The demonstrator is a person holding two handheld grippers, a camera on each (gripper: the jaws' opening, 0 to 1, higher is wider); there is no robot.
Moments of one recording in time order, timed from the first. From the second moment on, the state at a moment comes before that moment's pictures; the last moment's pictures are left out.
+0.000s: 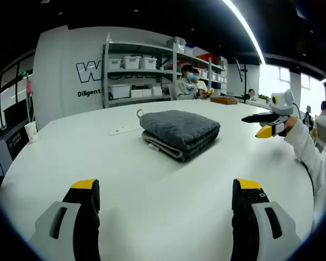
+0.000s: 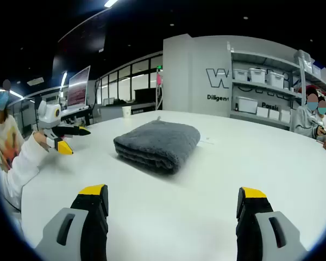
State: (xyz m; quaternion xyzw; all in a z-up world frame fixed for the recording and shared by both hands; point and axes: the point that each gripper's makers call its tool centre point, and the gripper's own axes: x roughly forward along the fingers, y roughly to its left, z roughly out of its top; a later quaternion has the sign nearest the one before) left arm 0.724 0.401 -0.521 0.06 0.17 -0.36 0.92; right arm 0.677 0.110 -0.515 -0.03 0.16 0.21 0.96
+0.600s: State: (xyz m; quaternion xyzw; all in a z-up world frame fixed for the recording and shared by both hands) left arm 0.725 0.402 -0.520 0.06 0.16 -0.36 0.92; right arm 0.679 0.109 -0.517 -0.04 0.17 0.21 0.96
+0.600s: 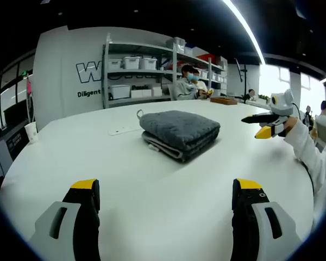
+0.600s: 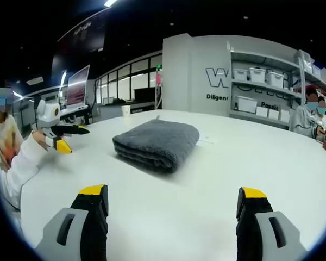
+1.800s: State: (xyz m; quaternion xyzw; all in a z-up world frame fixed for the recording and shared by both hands) left arm 0.722 0.399 -0.510 0.07 0.15 -0.36 0.92; right arm 0.753 0.244 -0.500 -0.22 0.10 0.24 0.94
